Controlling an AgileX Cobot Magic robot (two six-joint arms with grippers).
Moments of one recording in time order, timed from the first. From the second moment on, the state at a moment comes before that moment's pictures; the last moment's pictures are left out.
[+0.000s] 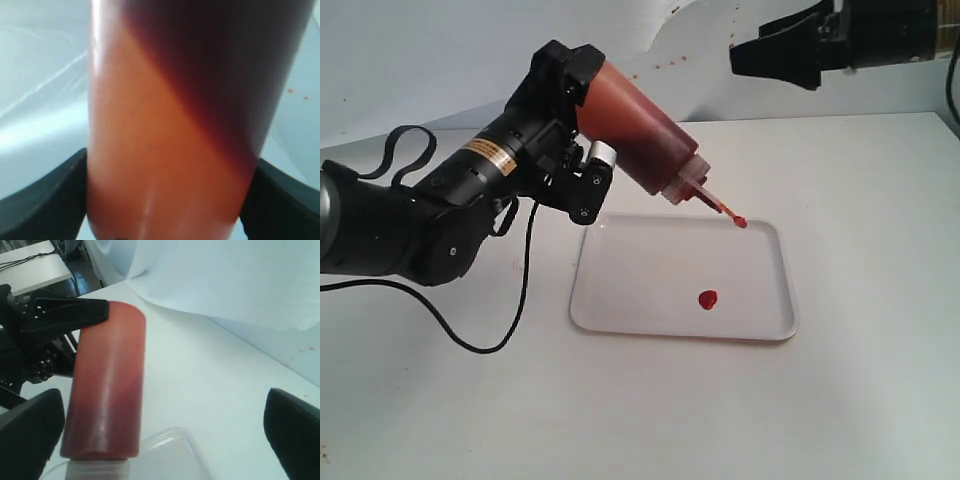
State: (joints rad) left arm -0.51 1.89 -0.93 -0.07 -0.88 1.95; right arm -0.05 1.91 -1.51 -1.75 -1.17 1.52
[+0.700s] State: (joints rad) left arm -0.51 1.88 -0.54 -0.32 -1.15 0.59; right arm -0.06 1.94 -1.51 -1.75 -1.21 1.52
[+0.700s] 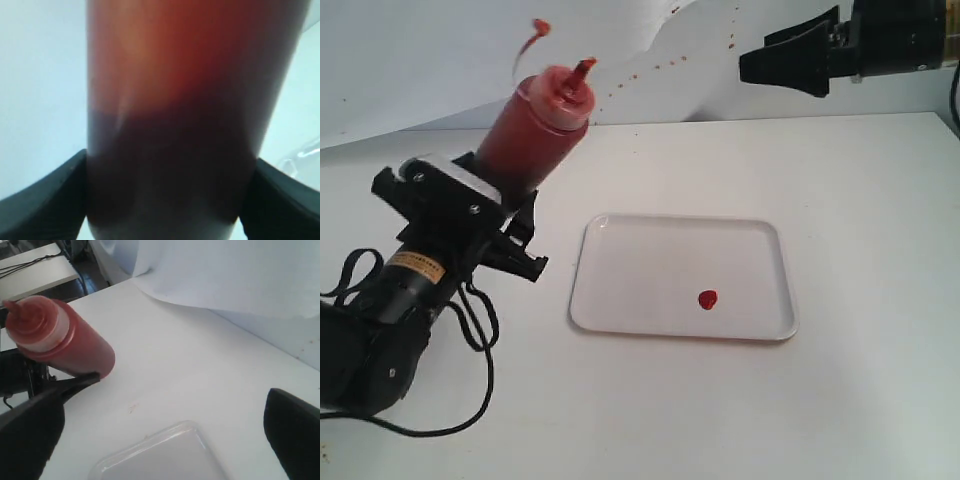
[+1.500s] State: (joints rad) left arm -0.51 1.44 0.00 0.10 -1.15 -0.16; right arm 0.39 2.06 -1.33 -1.75 -1.21 1.27
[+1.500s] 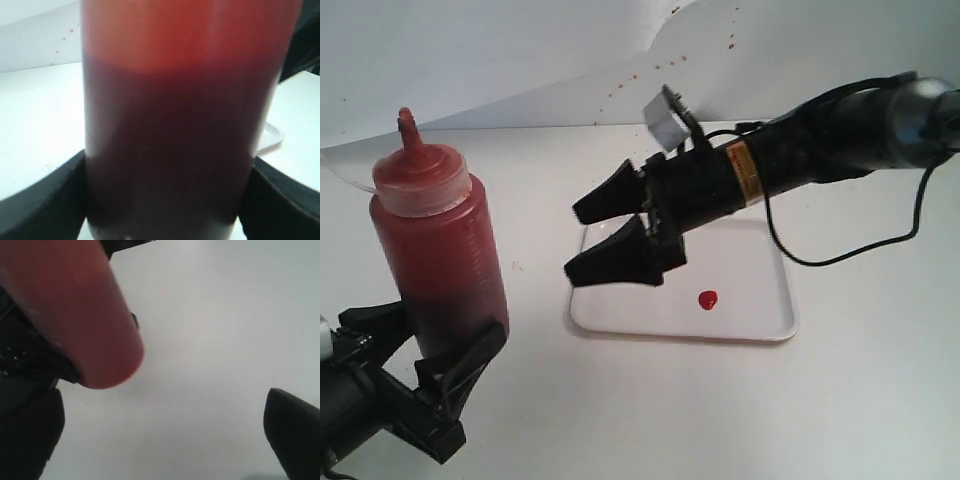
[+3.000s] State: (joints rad) left arm -0.51 1.44 0.00 0.22 -0.91 -0.17; right arm 0.69 2.06 -1.33 -1.71 -1.03 1.12
